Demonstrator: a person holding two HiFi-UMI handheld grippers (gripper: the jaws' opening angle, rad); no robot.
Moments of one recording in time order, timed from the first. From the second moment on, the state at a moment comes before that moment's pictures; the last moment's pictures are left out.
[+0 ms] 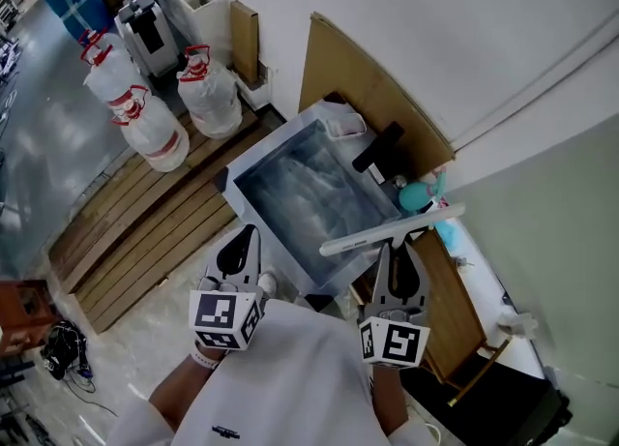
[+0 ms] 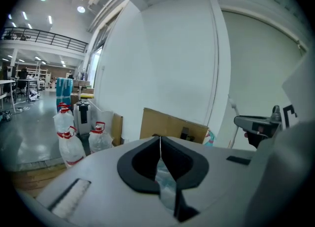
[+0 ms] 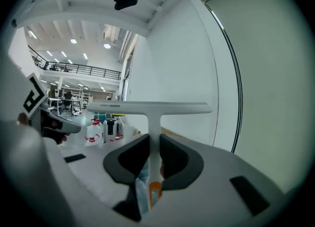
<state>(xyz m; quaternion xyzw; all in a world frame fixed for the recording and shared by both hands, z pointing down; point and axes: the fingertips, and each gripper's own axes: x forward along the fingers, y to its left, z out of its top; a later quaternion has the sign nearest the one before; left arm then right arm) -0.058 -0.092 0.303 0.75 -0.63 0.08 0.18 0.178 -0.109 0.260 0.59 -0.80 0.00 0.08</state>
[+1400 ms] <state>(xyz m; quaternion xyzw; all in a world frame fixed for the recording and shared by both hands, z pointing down) -0.036 -0.081 0.313 0.76 -0.61 0.10 0.18 0.198 -0.093 0.275 0.61 -0.79 0.03 0.09</state>
